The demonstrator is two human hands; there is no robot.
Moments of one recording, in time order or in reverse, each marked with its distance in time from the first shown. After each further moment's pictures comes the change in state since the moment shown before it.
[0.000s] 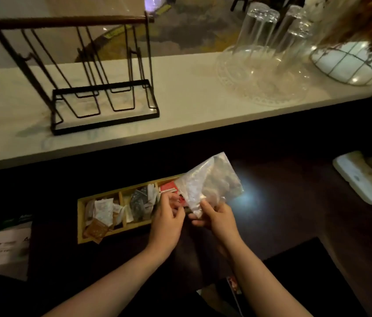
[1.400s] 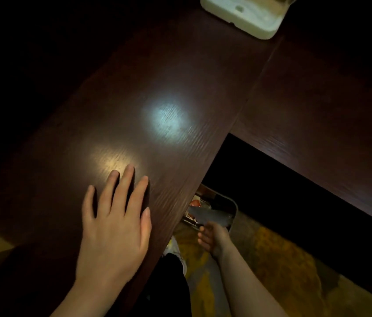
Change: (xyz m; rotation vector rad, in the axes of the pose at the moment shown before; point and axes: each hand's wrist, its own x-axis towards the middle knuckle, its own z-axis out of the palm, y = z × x) left_hand -0.002 -0.068 0.224 1.080 -0.533 0.891; right_hand 0.030 0.321 -0.281 0.720 0.805 0.719
